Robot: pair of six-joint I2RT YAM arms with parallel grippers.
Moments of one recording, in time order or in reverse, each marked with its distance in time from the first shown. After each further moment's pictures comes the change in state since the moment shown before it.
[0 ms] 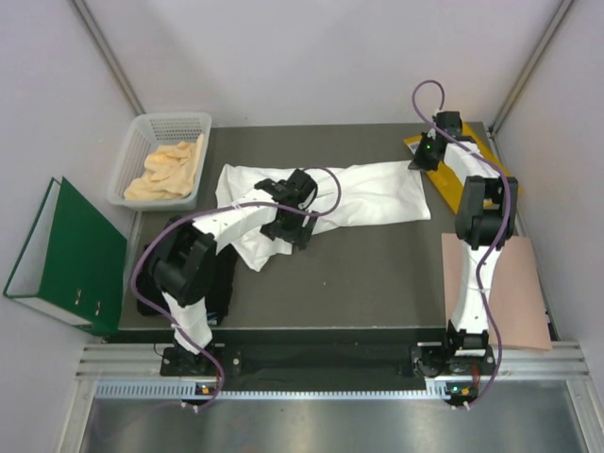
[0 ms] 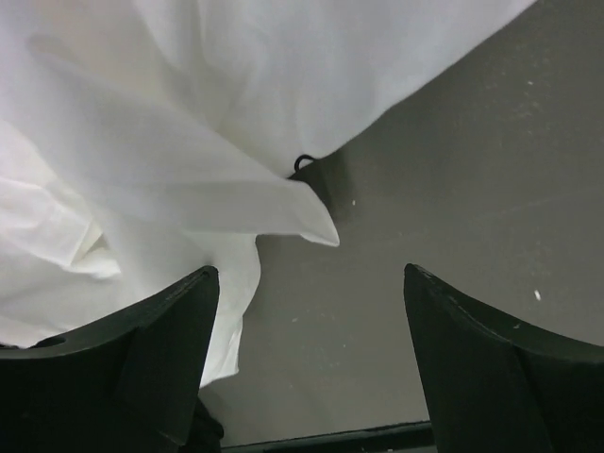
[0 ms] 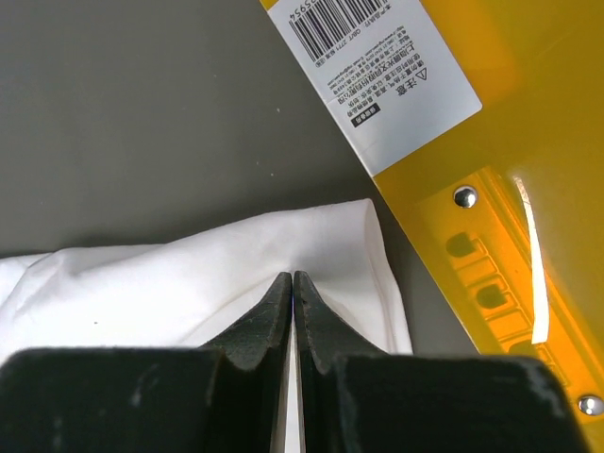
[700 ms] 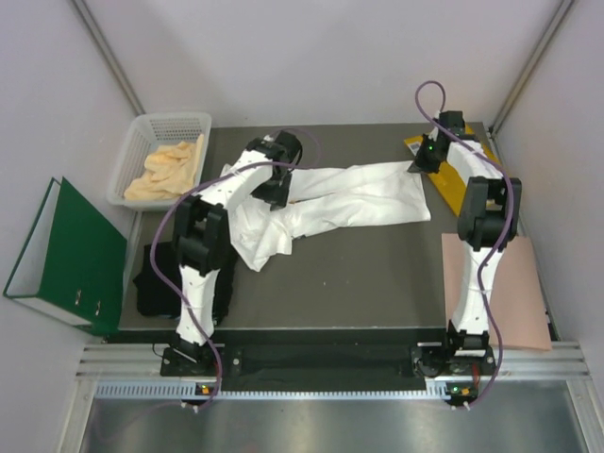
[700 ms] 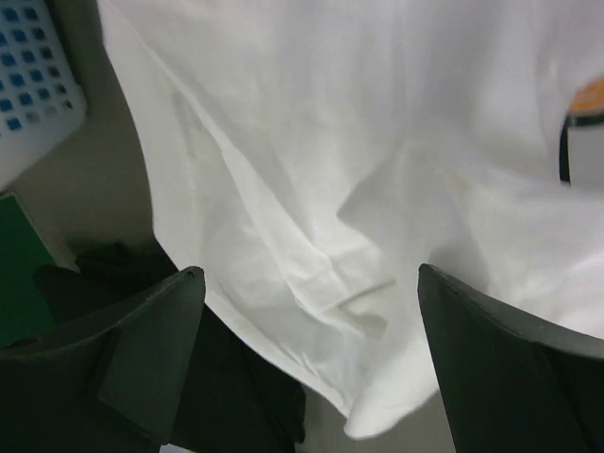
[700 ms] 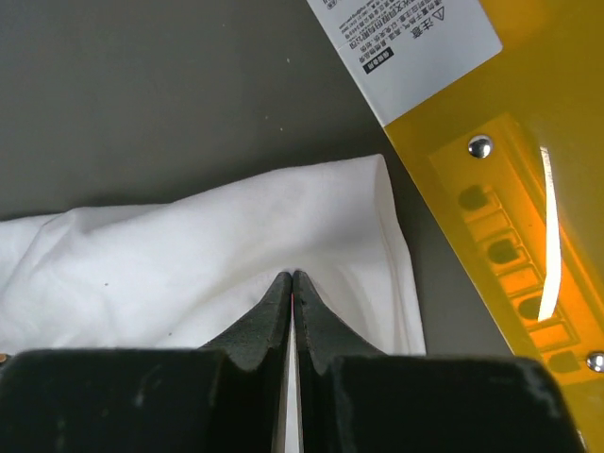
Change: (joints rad) left arm 0.185 0.356 0.560 -0.309 -0.394 -0.029; right arm -0.016 -0.032 -0.005 -0.076 -0.068 -0.006
